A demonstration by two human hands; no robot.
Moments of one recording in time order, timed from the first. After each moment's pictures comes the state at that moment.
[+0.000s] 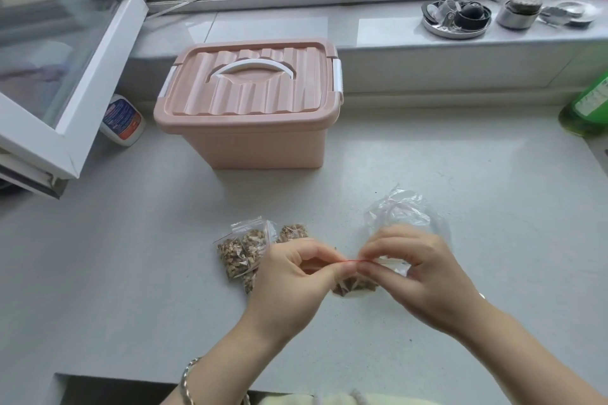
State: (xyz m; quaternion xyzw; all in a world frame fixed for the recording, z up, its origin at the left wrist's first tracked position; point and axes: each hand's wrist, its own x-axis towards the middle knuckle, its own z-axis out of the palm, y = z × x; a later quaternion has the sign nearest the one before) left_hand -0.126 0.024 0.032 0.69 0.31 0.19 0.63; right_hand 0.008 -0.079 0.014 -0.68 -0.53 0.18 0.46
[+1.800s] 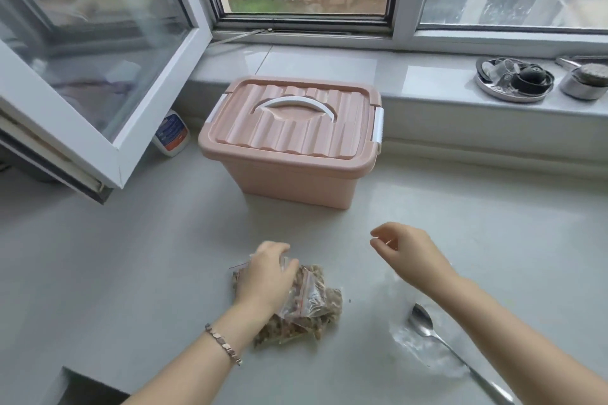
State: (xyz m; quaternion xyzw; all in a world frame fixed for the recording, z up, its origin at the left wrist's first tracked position) left_hand -0.117 0.108 -0.047 0.78 0.55 0.03 0.31; right_hand 0.085 0.012 -0.038 -0.82 -0.45 0.27 0.25
